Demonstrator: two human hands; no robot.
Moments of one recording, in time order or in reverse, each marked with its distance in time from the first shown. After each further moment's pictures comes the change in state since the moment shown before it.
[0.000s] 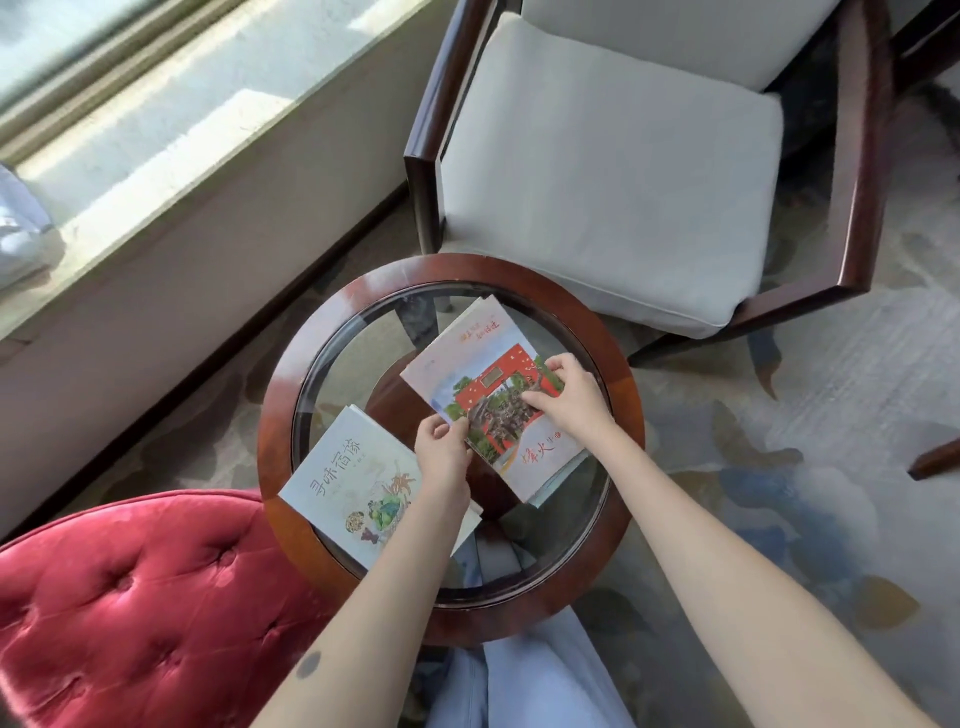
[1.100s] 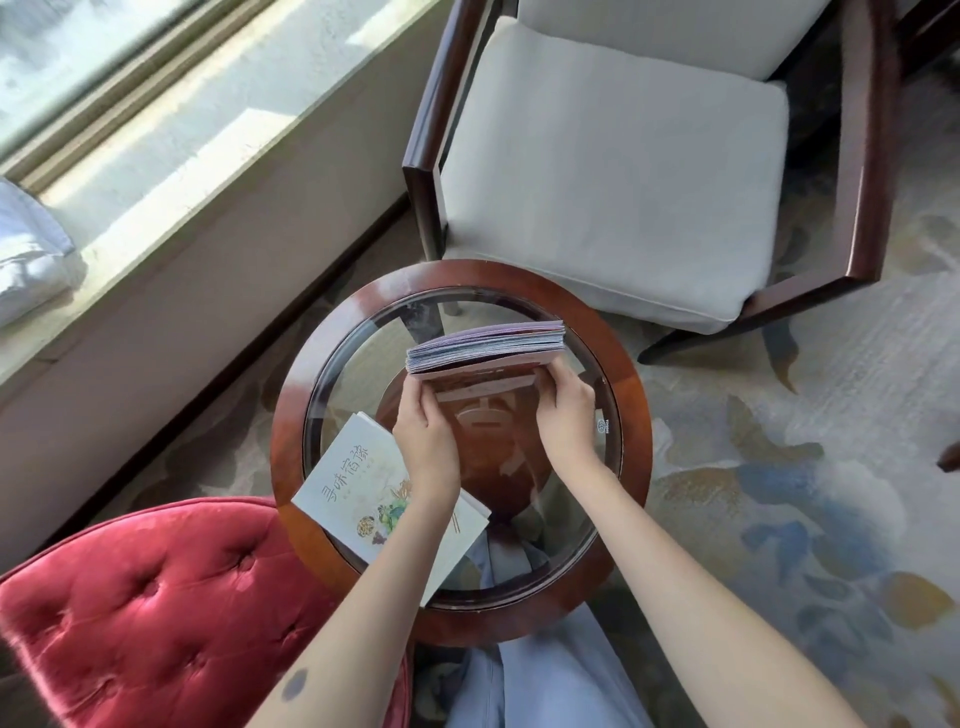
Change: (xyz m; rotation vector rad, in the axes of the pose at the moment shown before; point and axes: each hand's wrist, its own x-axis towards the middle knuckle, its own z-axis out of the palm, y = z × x) left_hand -0.012 0.024 -0.011 0.296 0.085 0.667; right_hand -0.037 -0.025 0.021 0.183 0.387 -0.297
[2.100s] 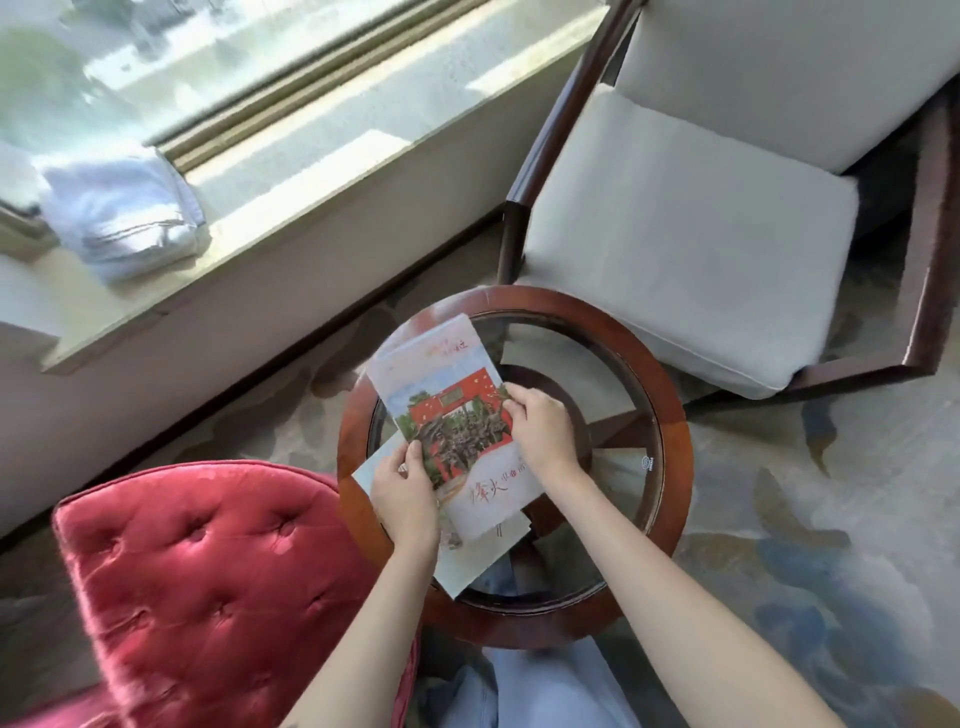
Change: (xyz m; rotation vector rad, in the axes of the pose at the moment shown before) left_hand -0.022 -0.026 -0.091 0.089 0.270 -0.299; right_hand -0.018 -0.070 0.045 -0.207 -0.372 -0.035
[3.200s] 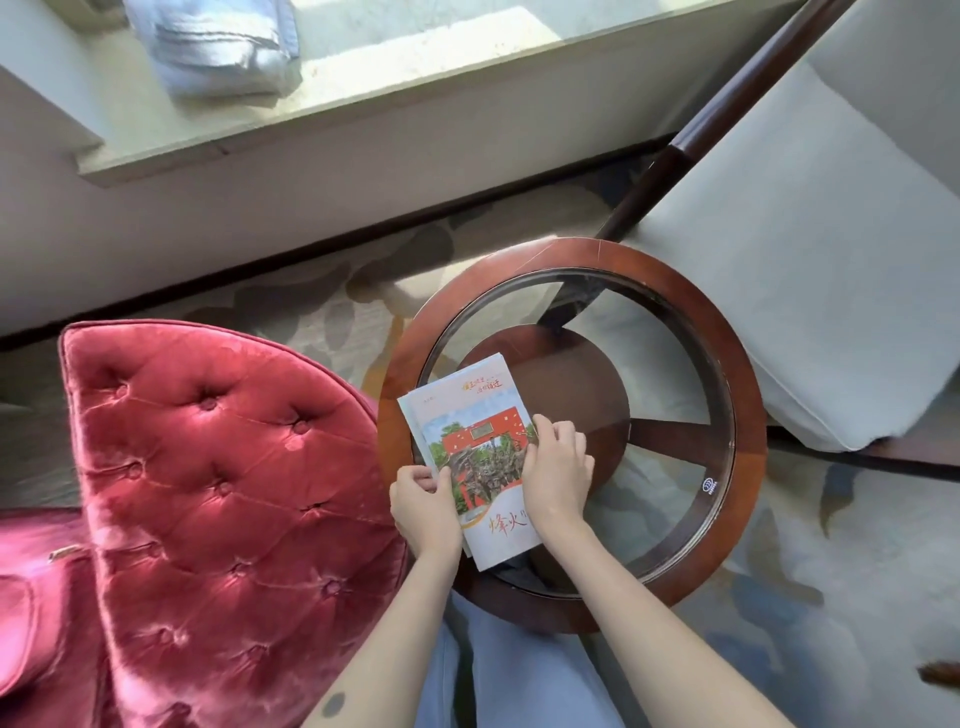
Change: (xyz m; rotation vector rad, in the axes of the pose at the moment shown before) left_hand 0.007 -0.104 0.001 0.057 0.135 -0.378; right_hand -0.035 0.040 0.099 -0.564 -0.077 -0.001
